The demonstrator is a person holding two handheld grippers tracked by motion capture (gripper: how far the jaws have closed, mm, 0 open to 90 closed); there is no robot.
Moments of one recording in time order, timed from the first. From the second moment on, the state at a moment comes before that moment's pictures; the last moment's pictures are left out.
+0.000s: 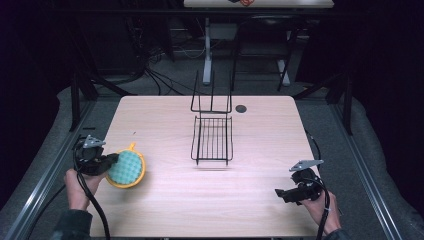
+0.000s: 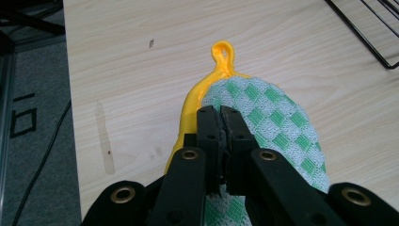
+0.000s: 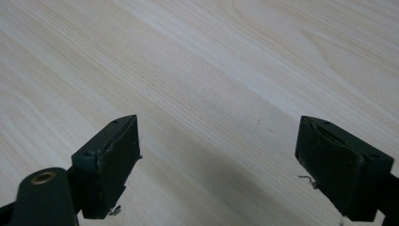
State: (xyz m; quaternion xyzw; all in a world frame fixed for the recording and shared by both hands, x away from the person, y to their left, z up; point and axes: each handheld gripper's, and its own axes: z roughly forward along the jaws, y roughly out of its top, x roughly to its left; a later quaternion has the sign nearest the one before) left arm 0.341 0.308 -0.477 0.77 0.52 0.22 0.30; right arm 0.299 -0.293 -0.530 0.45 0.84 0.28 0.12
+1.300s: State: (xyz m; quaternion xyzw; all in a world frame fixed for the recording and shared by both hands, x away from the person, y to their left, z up) left arm 0.352 0.253 -0.458 0.80 0.46 0.20 0.34; right arm 0.300 -0.290 -0.533 0.44 0.84 0.27 0.13
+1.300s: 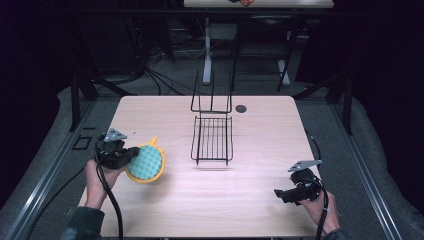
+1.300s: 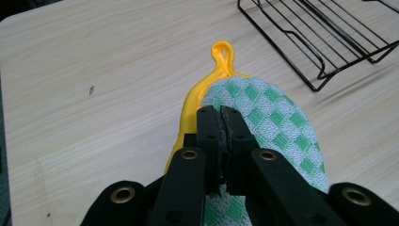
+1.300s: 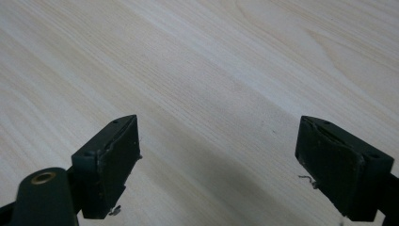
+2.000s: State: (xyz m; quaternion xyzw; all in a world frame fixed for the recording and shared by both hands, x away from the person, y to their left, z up) left arm 0.370 0.224 -0.447 0.81 0.44 0.18 0.35; right arm 0.298 -0.295 -0.530 0.45 0.84 0.28 0.13
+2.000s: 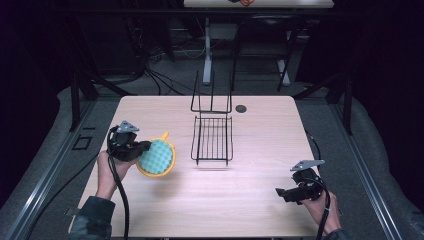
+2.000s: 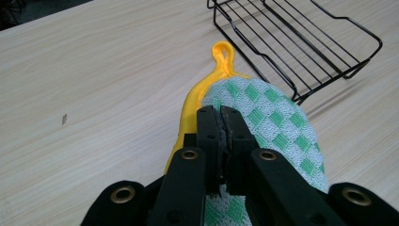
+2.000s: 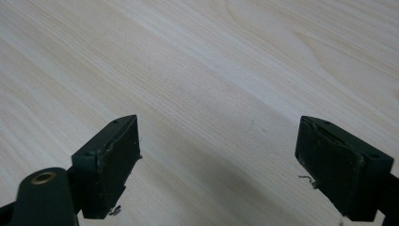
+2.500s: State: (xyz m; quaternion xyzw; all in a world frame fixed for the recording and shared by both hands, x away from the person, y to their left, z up) left arm 0.386 0.199 -0.436 0.81 0.42 0.17 0.37; right arm 0.297 -0.294 -0.528 0.45 0.83 0.28 0.14
